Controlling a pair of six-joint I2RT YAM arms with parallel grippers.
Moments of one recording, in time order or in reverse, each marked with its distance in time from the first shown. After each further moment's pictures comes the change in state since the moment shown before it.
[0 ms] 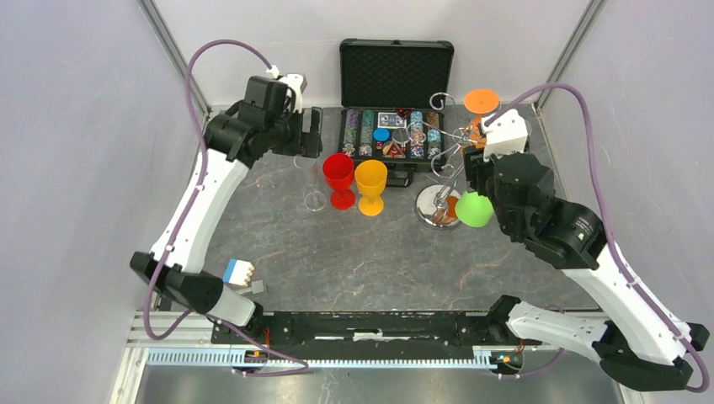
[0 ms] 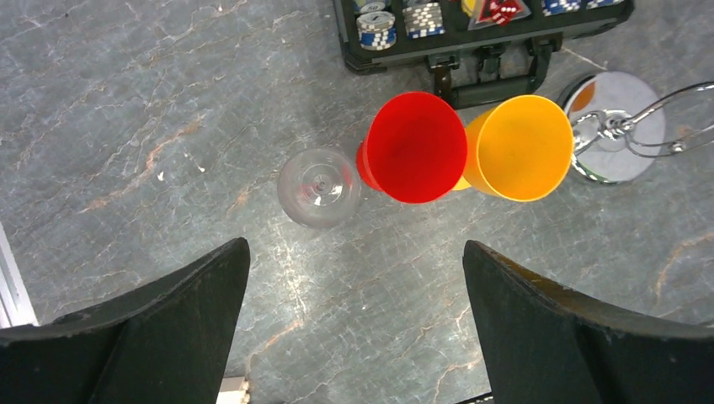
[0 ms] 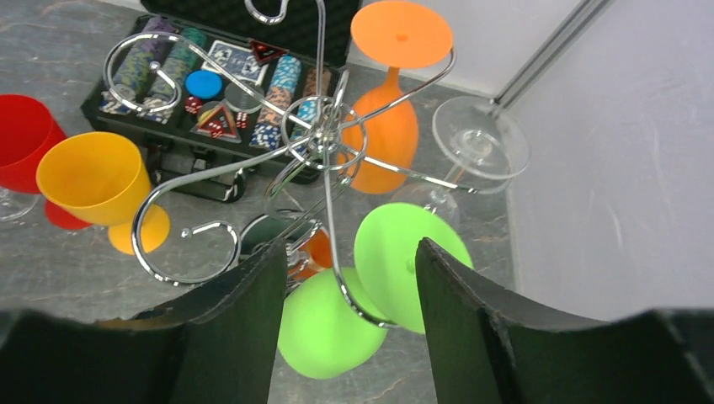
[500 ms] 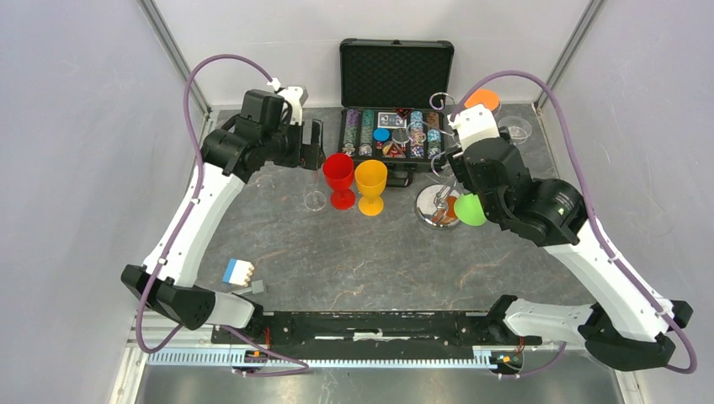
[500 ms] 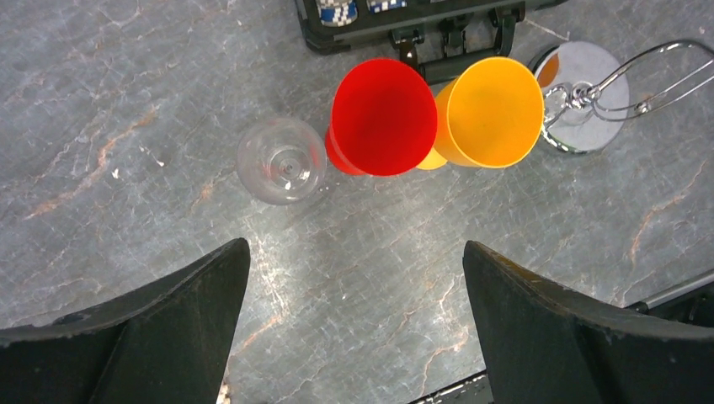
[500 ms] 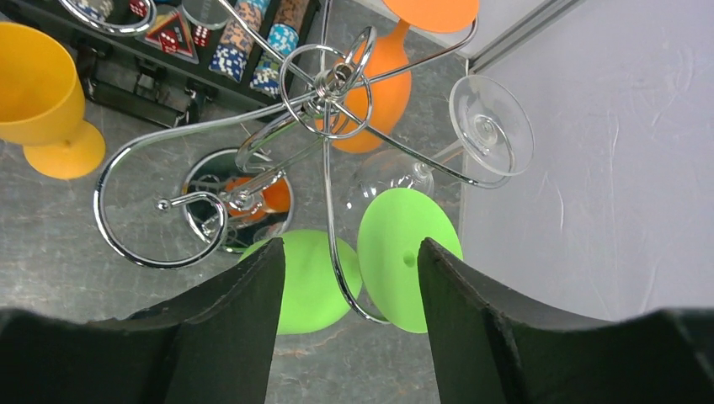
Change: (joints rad) left arm 0.000 -0.127 -0.165 0.085 0.102 -0.002; right arm 0.000 0.185 0.192 -0.253 0.015 -0.052
